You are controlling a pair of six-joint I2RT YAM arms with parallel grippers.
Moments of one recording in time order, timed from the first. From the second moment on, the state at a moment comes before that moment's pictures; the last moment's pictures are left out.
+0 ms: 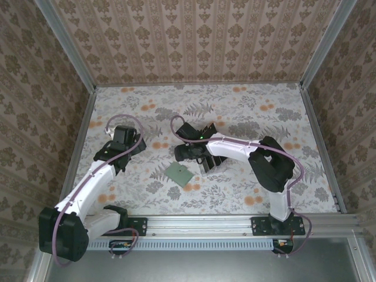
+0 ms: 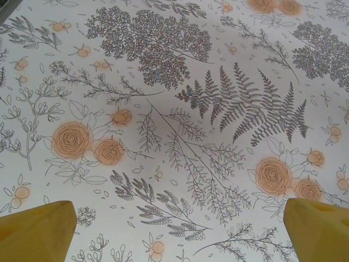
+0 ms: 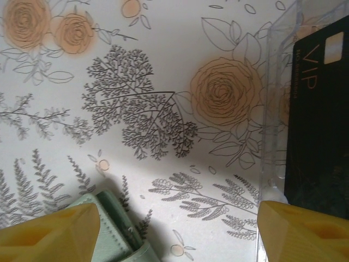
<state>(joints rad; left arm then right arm) -0.33 1.07 0.73 -0.53 -0.35 -0.59 0.81 1.95 1.38 -0.54 0.07 0.59</state>
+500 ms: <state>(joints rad) -0.33 1.07 0.73 -0.53 -0.34 -0.59 0.72 1.94 1.36 -0.54 0.14 0.58</state>
